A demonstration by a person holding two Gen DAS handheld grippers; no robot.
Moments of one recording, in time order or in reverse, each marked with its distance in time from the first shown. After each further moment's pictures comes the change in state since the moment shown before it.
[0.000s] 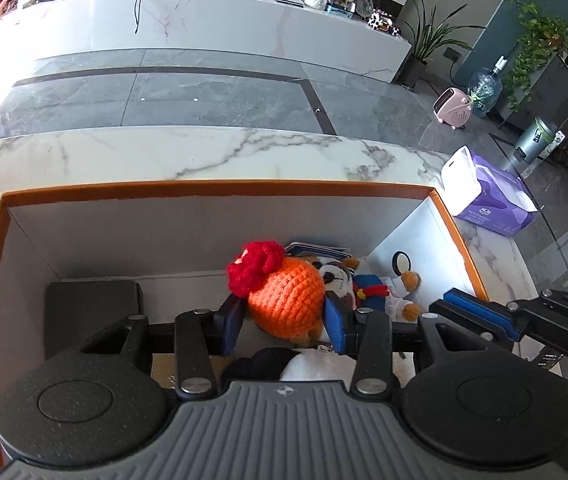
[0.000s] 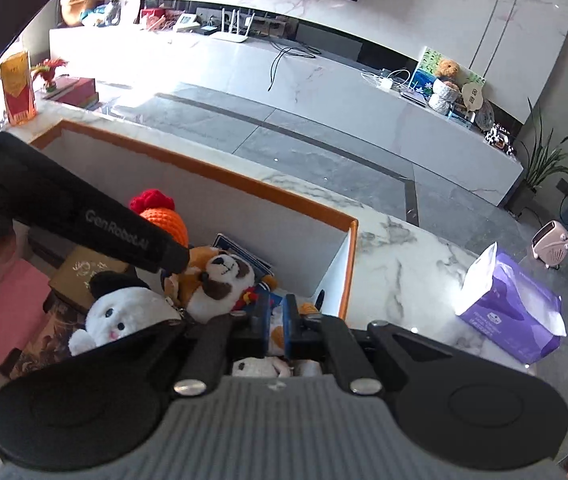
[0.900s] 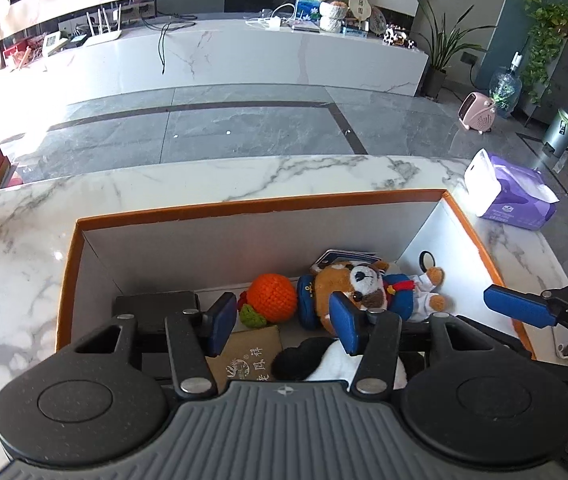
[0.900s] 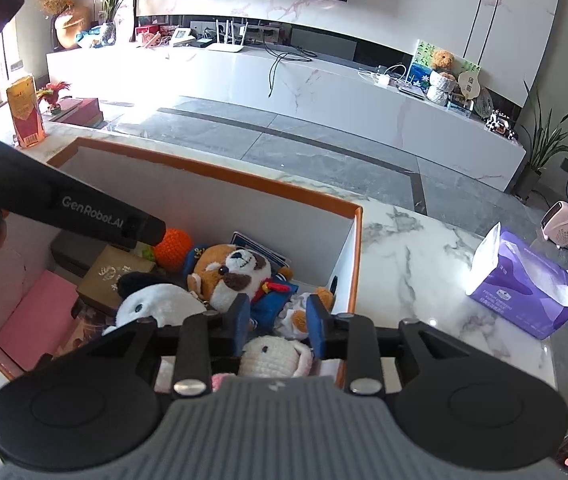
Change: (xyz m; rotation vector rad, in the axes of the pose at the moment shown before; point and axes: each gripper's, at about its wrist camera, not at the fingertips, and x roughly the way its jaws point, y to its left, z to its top) left arm -0.040 -0.008 -0.017 0.090 -0.099 0.126; right arm -0.021 -0.001 -0.004 0.058 -0.024 0.032
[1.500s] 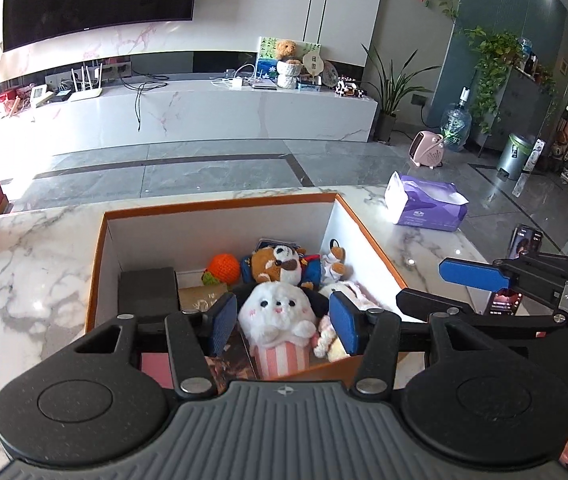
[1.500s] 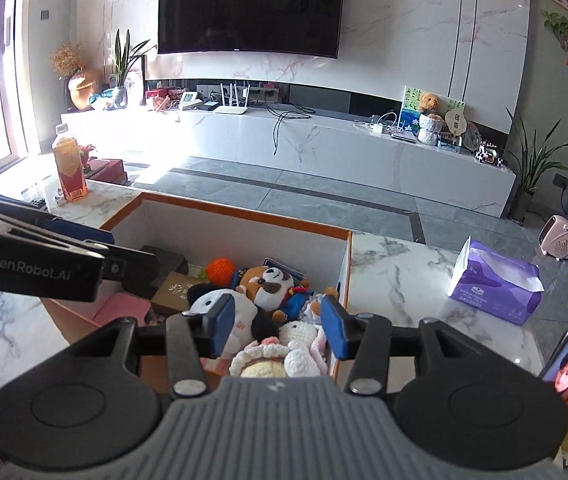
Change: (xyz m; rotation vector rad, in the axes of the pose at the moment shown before) left arm -0.114 -0.037 -0.070 0.049 -0.171 -0.088; right arm -0.120 0.013 -0.044 0.068 -0.177 0.035
